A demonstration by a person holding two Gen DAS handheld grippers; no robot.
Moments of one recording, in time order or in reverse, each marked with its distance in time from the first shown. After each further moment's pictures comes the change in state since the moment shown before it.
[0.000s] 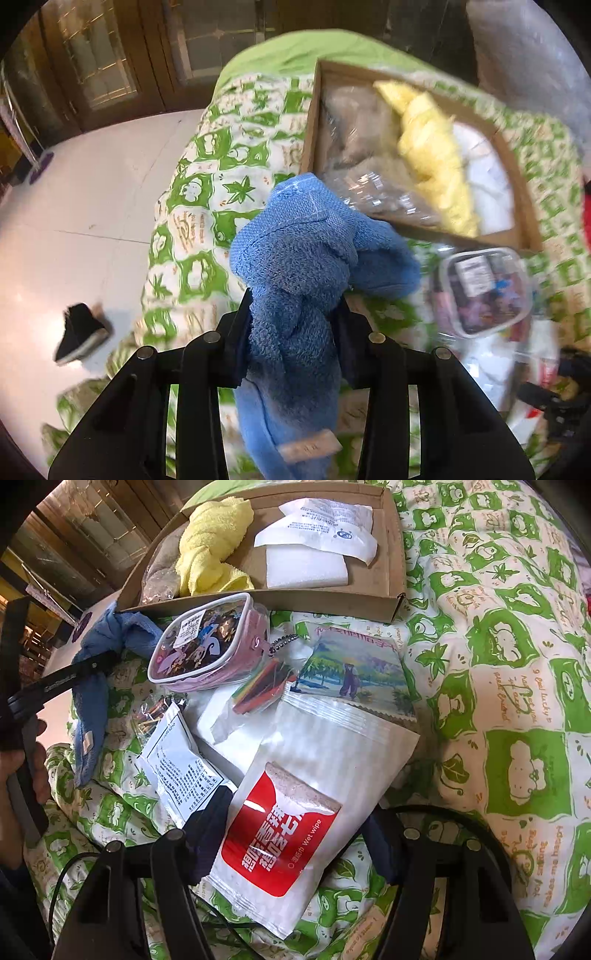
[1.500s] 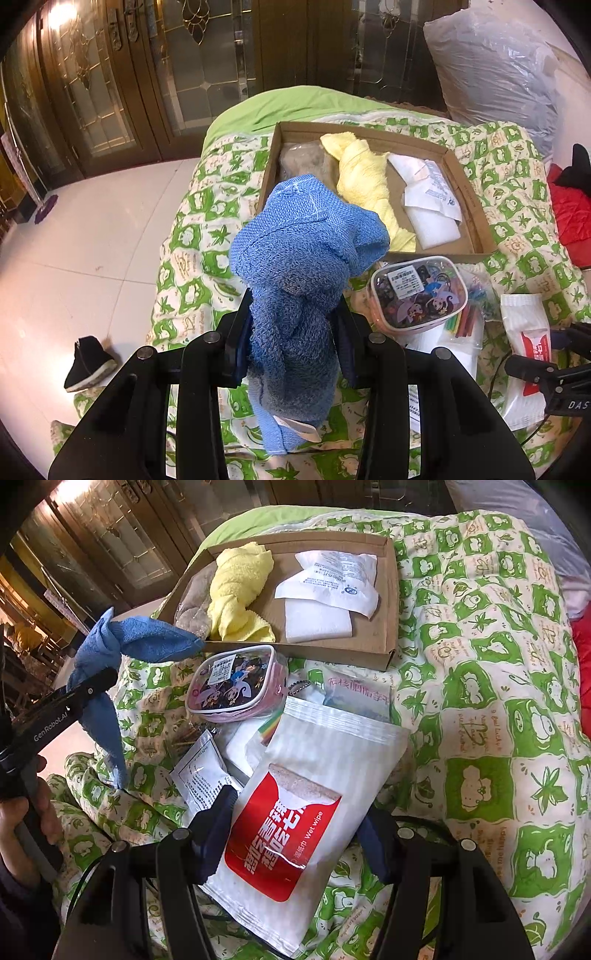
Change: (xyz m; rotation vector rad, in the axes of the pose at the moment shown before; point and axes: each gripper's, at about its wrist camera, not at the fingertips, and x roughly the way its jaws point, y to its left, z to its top) left arm -0.058 -0.039 -0.012 0.097 -0.164 0.028; right arm -0.052 -0.004 0.000 -0.037 -0.109 0.028
